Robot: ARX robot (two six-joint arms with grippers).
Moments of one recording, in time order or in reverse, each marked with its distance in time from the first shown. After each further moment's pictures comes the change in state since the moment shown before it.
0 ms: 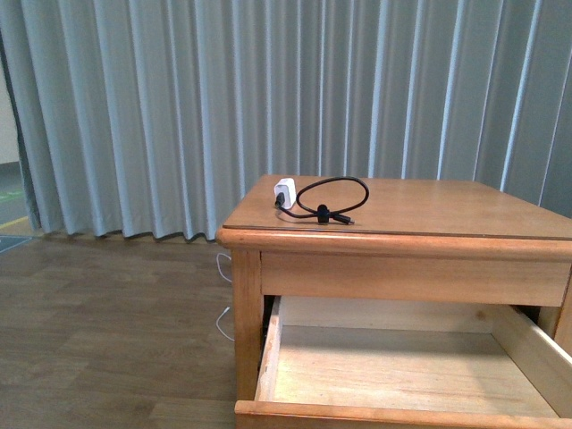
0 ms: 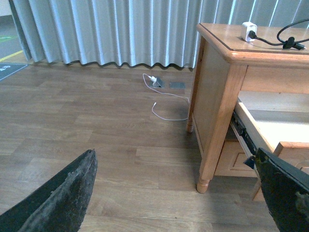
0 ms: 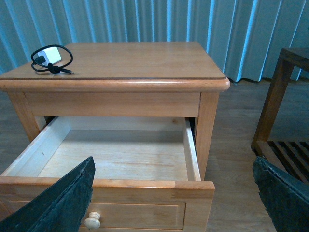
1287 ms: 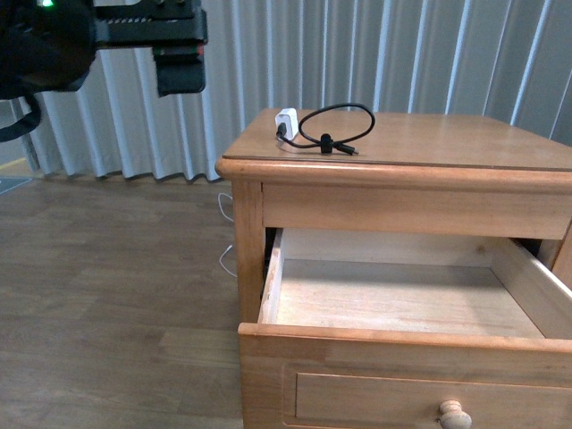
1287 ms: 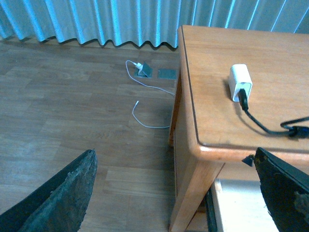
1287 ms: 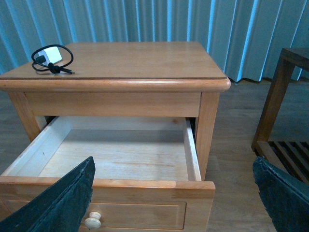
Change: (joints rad) left arm -0.343 1.573 1.085 0.303 -0.332 -0.098; right arm 0.000 0.000 0.000 0.000 0.000 0.000
